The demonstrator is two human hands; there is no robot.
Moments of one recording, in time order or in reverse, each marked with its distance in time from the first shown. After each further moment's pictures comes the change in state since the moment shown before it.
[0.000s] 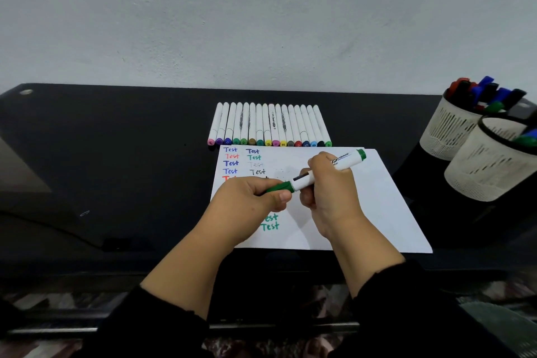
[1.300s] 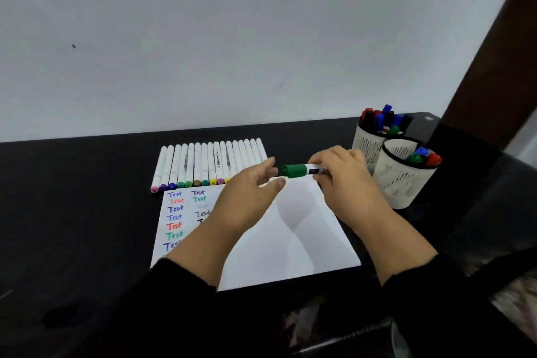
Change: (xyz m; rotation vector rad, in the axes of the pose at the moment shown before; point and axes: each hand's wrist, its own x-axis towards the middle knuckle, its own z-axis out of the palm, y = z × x) left_hand 0.046 0.061 0.059 0.209 -0.063 0.255; right_hand 0.025 -0.076 -0.104 -1.405 0.096 -0.752
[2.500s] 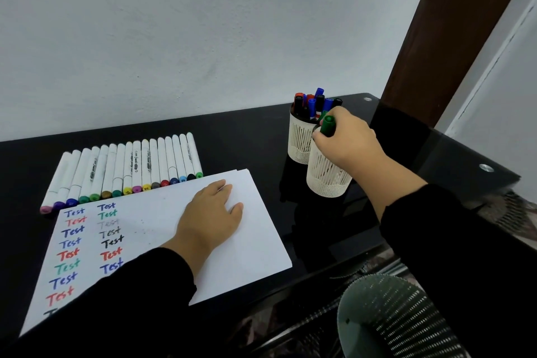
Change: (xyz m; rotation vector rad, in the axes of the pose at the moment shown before) left_hand 0.058 -0.042 0.097 0.708 -0.127 0.007; right_hand 0.037 0.111 -0.055 -0.031 0.001 0.429
